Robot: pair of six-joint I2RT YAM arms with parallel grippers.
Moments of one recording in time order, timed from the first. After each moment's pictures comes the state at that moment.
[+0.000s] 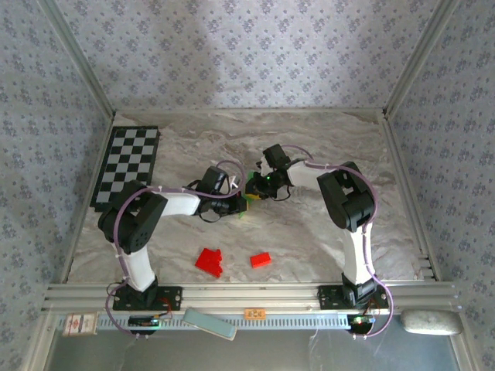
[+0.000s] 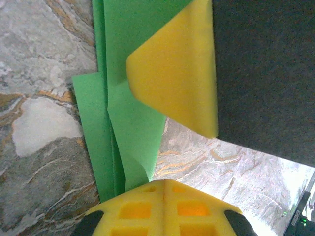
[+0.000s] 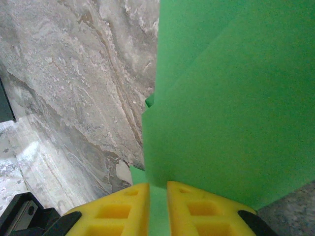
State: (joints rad) left arm -0.61 1.81 0.84 0.08 0.51 -0.72; right arm 0.52 2.07 1.29 -0.30 -0.59 0.69
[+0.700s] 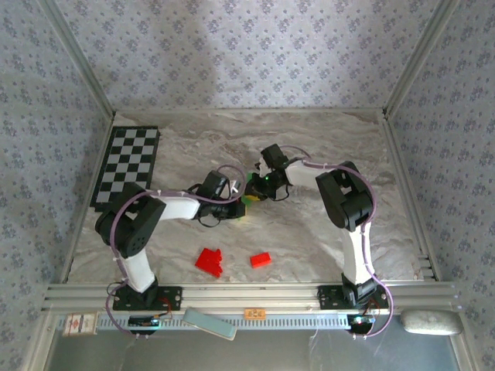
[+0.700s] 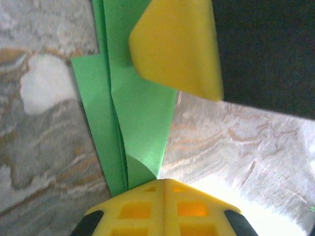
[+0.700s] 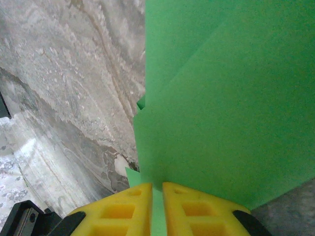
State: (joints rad) left arm -0.65 1.76 0.79 0.04 0.43 -0.66; right arm 0.53 2.08 1.31 -0.35 -0.59 0.69
